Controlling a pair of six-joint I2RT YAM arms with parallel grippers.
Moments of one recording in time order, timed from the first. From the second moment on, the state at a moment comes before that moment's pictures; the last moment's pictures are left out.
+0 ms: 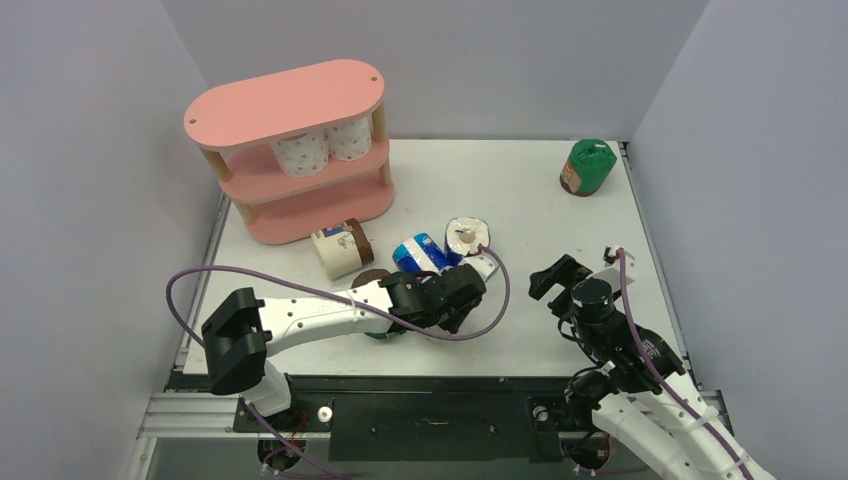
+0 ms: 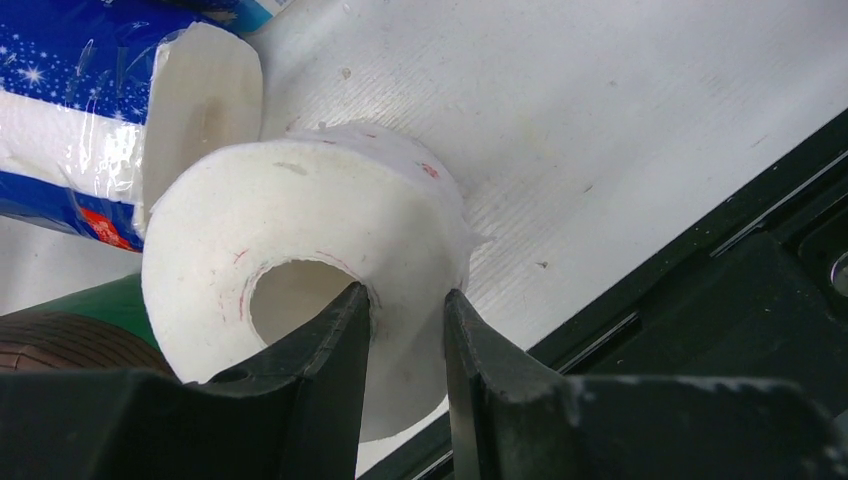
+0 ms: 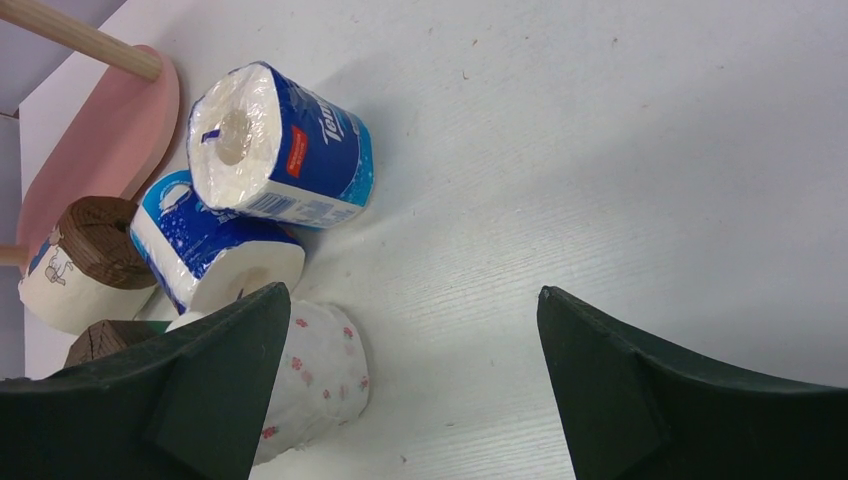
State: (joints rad) left arm -1.21 1.61 1.24 -0.57 -0.32 -0.40; right arm 0.58 0.50 0.65 -0.75 0.47 0.87
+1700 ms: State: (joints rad) left arm -0.90 1.32 1.00 -0.53 -0.17 -0.77; right arm 0.58 0.51 0.50 -0.62 0.38 0.85
